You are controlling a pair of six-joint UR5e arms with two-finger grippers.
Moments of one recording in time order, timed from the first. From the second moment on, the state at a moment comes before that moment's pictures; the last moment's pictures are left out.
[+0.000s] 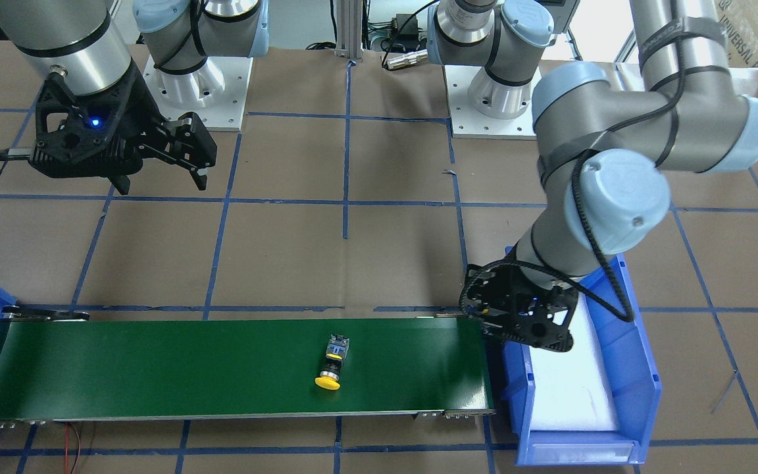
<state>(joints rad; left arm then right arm) -1.62 -2.00 -1.40 -1.38 1.54 0.15 1.60 -1.49 1.46 -1.56 -1.52 -0.03</state>
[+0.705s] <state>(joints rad) -1.70 -2.15 -1.39 -1.15 1.55 -0.05 1.60 -1.49 1.46 -1.56 -1.52 -0.03</state>
